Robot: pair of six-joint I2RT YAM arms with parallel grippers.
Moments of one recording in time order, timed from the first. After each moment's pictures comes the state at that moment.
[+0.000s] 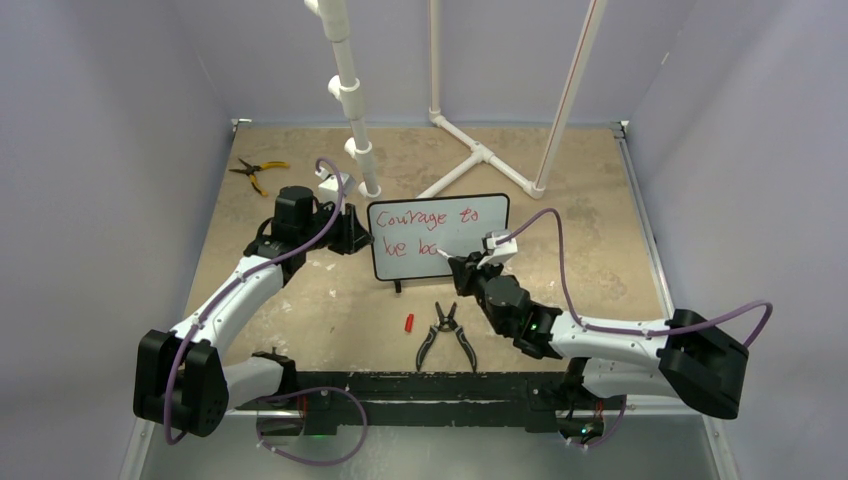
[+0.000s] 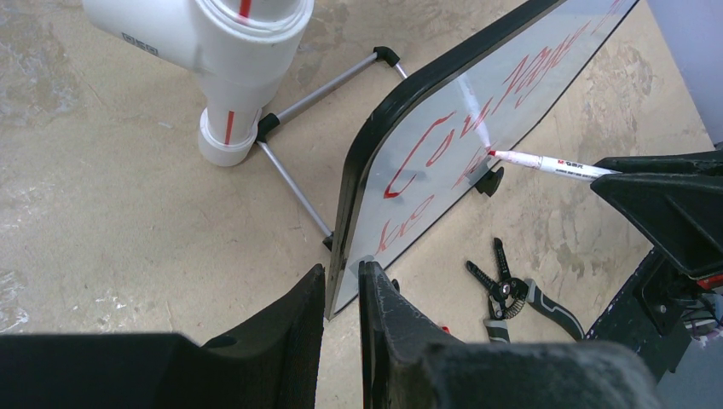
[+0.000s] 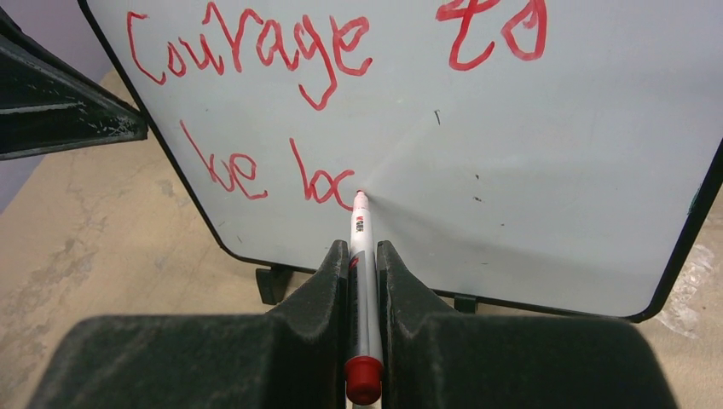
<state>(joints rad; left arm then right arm) -0.26 1.18 0.75 -0.15 0.49 -0.18 1.05 1.14 0.38 0.57 0.66 0.47</state>
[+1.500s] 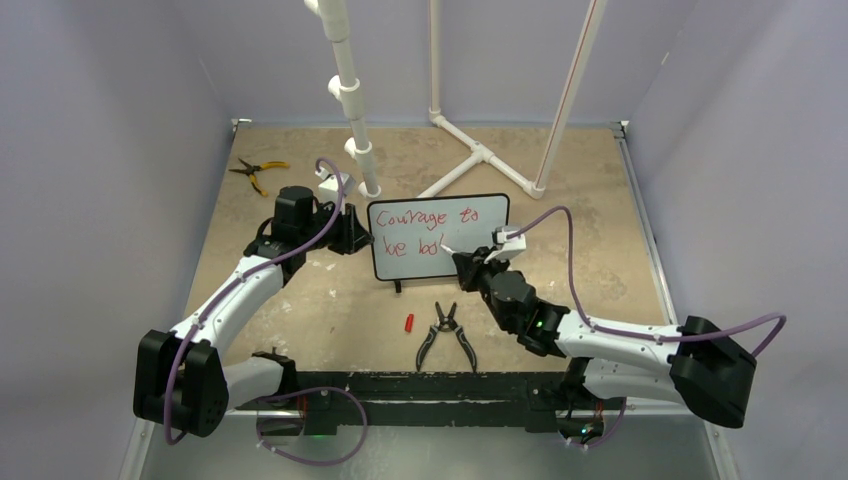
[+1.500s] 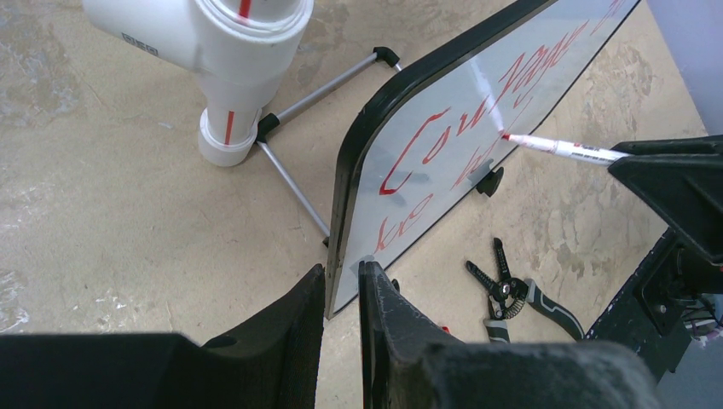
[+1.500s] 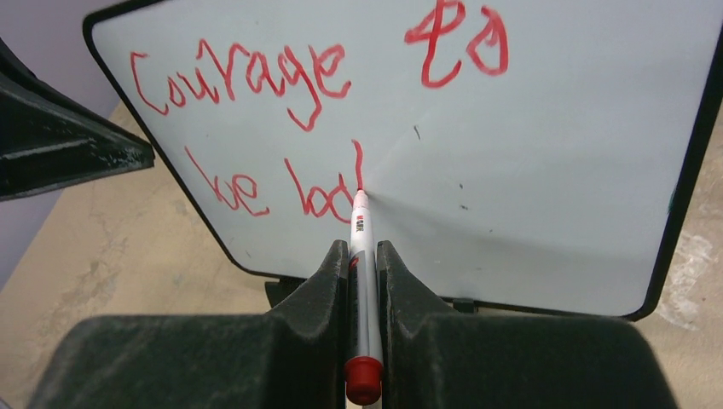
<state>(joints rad) -0.26 1.18 0.75 -0.15 0.49 -0.18 1.01 1.09 0.40 0.51 0.65 0.52</state>
